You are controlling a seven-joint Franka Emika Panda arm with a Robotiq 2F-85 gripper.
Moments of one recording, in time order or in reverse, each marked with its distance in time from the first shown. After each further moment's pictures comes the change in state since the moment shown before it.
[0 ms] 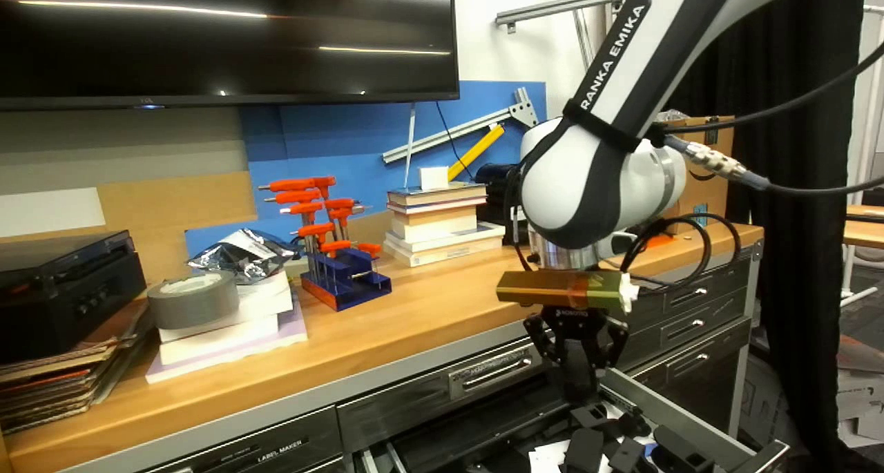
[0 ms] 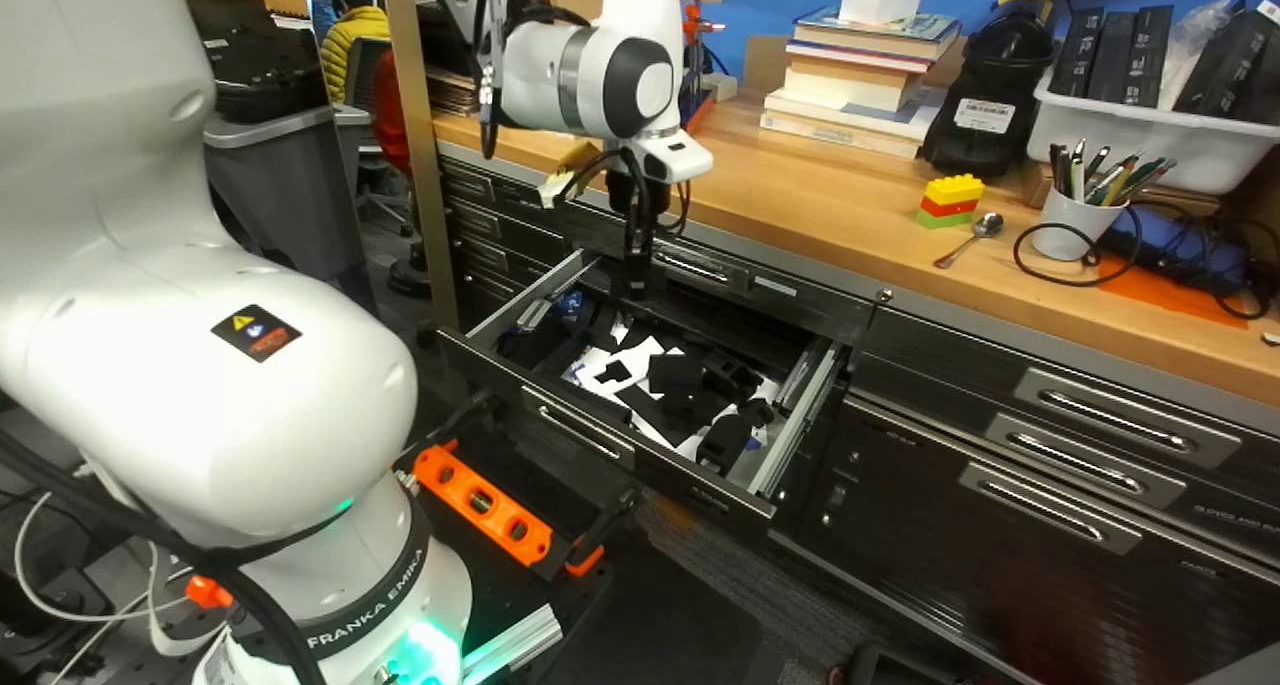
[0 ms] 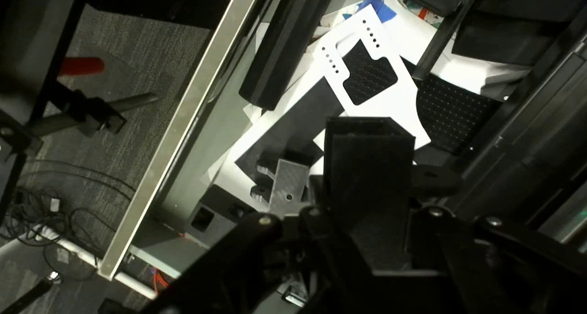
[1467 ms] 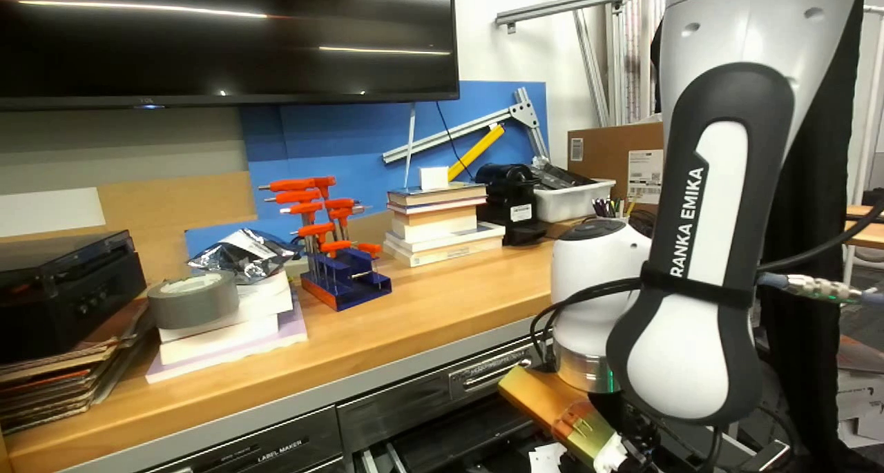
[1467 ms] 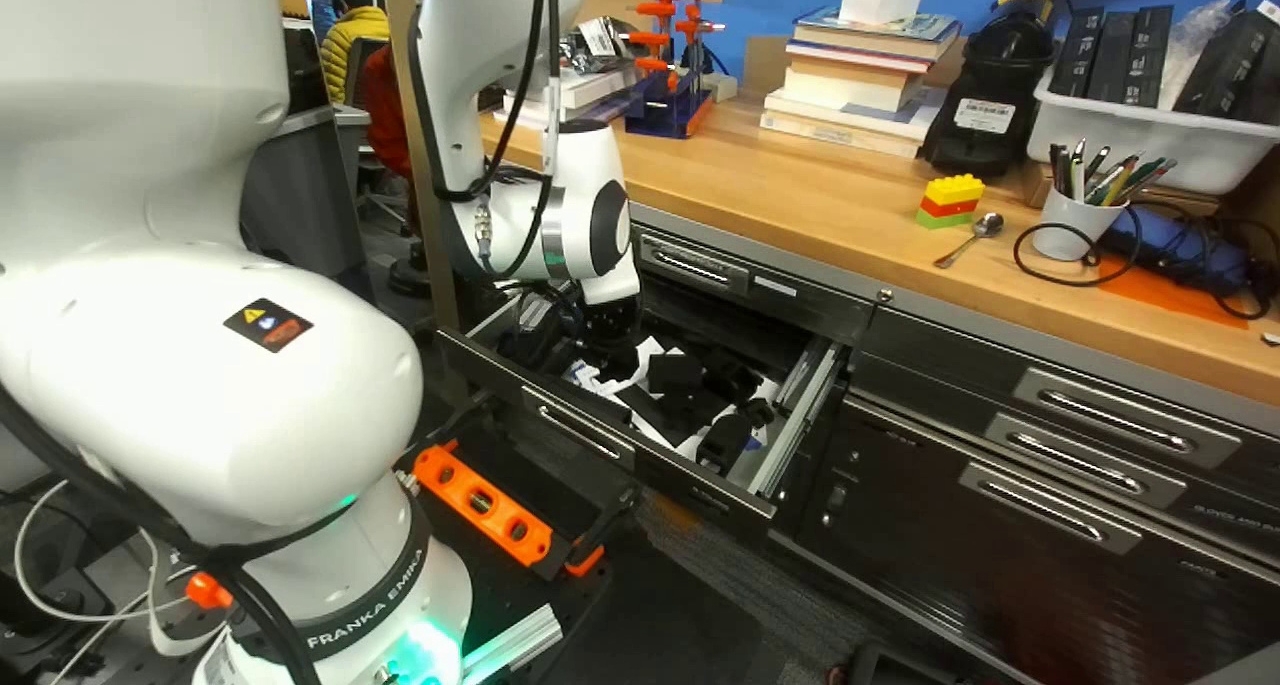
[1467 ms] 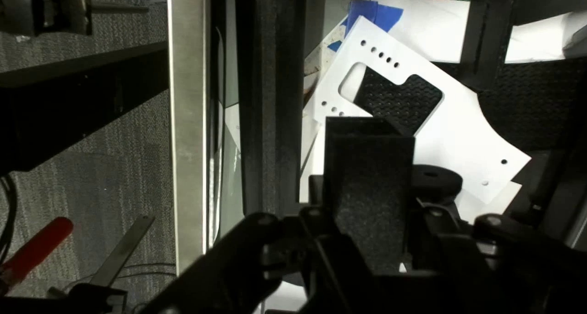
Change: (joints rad) arm 0.053 0.256 -0.050 -0.166 -0.339 0.538 0.800
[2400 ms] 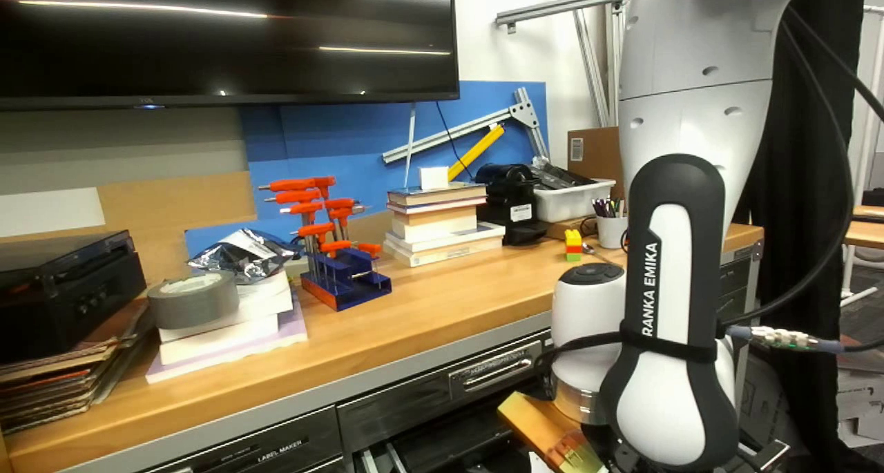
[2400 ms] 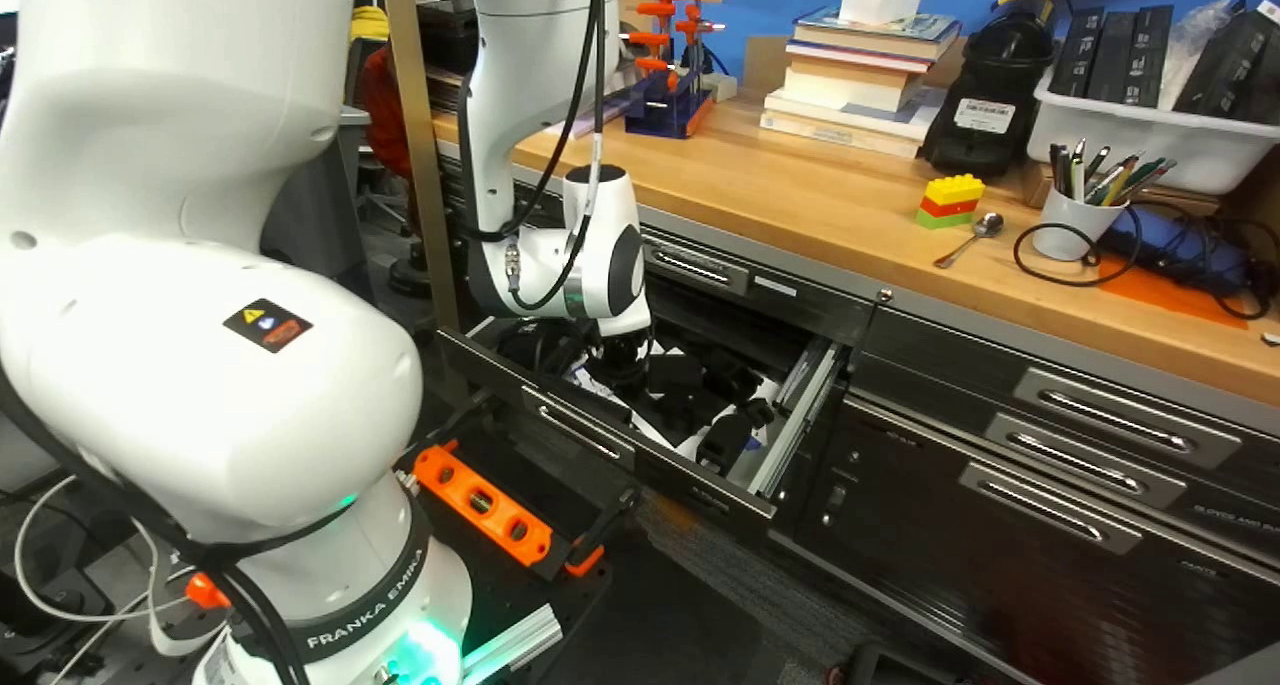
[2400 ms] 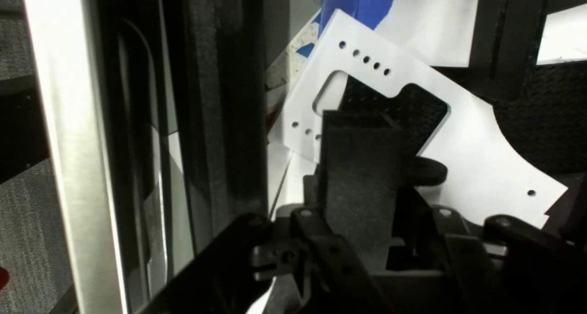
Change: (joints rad) arm -0.002 0.214 -0.022 0.103 0.010 0.149 0.009
